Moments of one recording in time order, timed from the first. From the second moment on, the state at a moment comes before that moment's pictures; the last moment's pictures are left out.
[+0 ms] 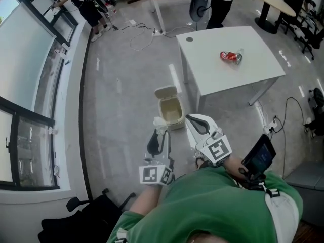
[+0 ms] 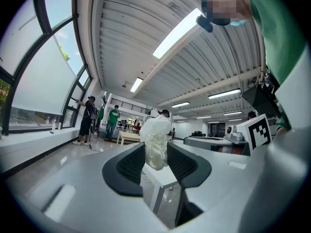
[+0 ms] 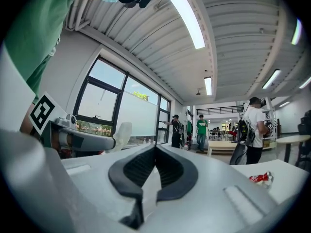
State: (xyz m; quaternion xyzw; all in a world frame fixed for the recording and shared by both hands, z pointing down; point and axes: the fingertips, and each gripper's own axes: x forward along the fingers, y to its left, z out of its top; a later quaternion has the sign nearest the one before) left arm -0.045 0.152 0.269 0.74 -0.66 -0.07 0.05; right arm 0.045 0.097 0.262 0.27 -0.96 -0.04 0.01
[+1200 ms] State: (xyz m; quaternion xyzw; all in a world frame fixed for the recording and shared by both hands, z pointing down) left arm -0.118 -0.011 0.285 0.73 -0.68 -0.05 0.06; right arm -0.018 -0.057 0.279 0.28 -0.96 -0.01 0.03
